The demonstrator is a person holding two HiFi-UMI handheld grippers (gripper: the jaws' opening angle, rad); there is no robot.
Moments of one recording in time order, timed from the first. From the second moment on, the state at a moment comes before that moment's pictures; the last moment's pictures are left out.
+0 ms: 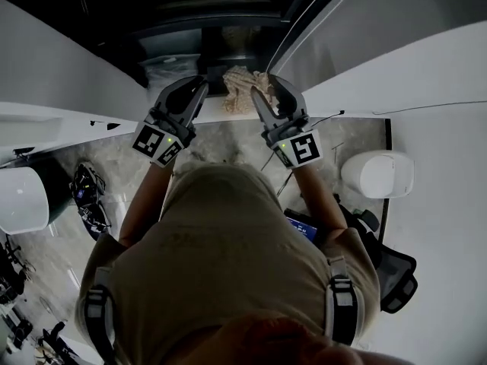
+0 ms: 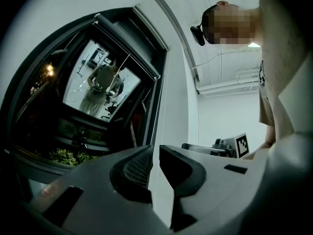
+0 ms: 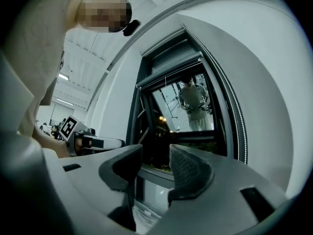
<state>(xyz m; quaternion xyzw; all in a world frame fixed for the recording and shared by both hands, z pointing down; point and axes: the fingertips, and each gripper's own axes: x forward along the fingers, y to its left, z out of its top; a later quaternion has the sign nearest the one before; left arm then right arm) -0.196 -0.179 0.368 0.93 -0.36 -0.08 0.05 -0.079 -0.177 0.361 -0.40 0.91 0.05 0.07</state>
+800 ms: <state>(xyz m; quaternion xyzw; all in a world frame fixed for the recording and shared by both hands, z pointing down) -0.243 -0.200 0.378 0.95 -0.30 -0.07 0.07 -0.129 -0.185 0.363 -0.46 0.89 0.06 0.04</state>
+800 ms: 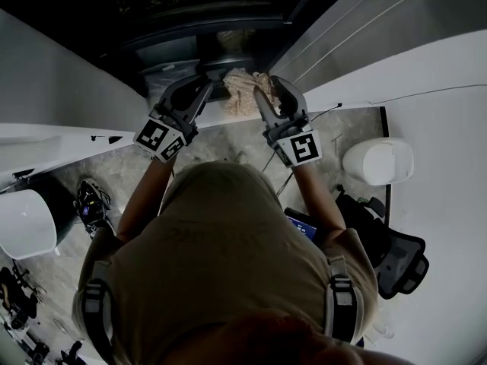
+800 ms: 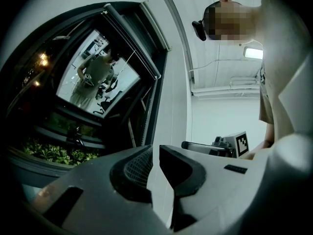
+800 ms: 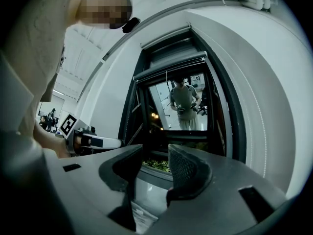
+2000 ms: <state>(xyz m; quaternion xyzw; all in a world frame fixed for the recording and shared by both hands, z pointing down) -0.204 -0.196 0.399 0.95 -0.31 -0.04 0.08 -0.087 -0.187 0.382 -0.46 0.89 0.04 0.04</state>
